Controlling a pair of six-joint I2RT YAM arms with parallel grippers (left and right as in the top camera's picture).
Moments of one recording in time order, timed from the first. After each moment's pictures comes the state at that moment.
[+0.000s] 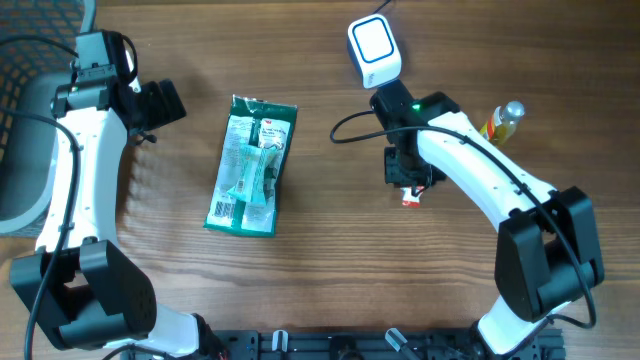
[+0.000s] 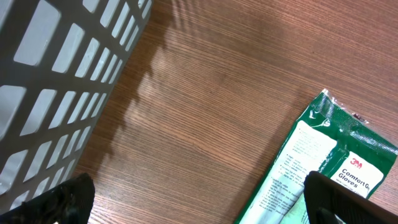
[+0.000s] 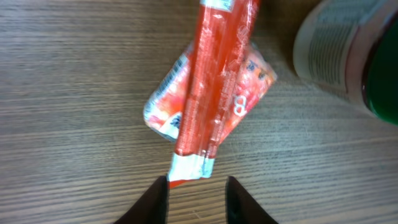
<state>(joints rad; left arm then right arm) 0.18 1.69 1.44 -0.88 -0.07 -0.23 0.44 1.84 1.34 -1.13 0.17 0.45</state>
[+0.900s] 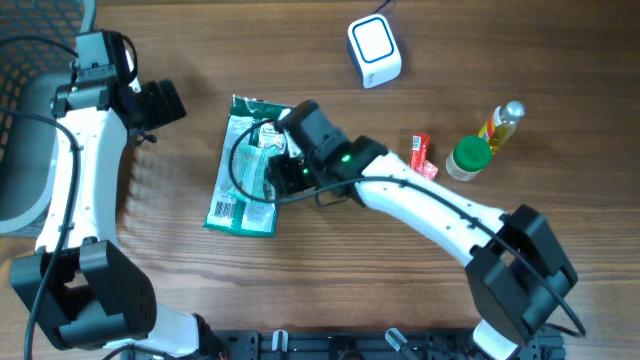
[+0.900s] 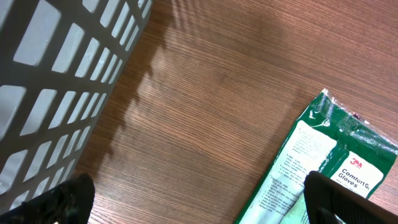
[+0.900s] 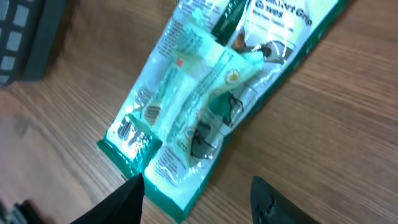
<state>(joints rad) 0.18 1.69 1.44 -0.88 -0.07 -0.23 0.79 1.84 1.33 -0.45 -0.18 0.46</state>
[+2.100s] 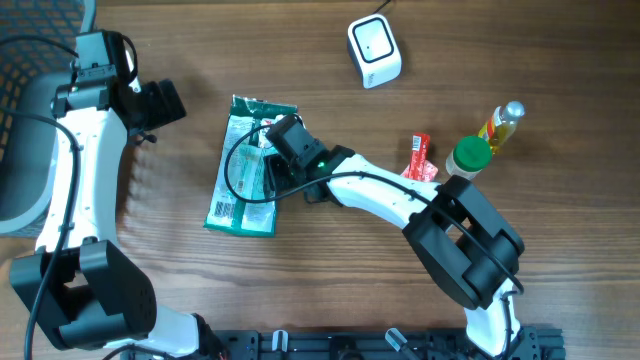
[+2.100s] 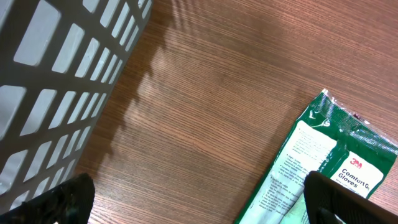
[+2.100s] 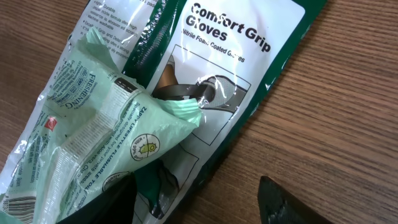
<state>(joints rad) 0.18 1.69 1.44 -0.88 -0.07 -0.23 0.81 2.07 1.33 -0.24 -0.01 0.47</state>
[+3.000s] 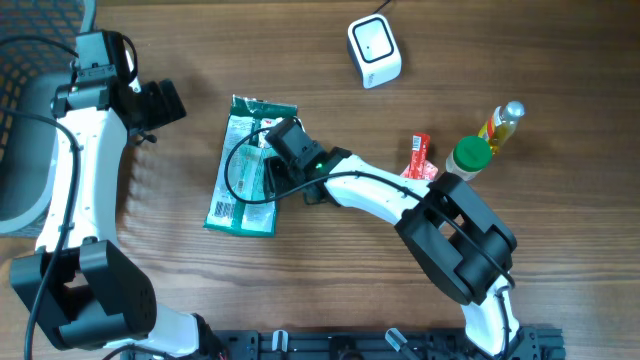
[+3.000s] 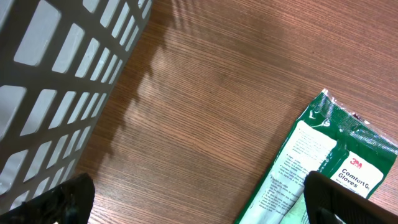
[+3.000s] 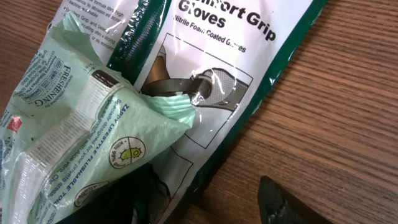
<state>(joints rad) 0.18 1.69 1.44 -0.88 -0.07 -0.23 0.81 2.10 1.33 -0.22 -0.01 0.47</state>
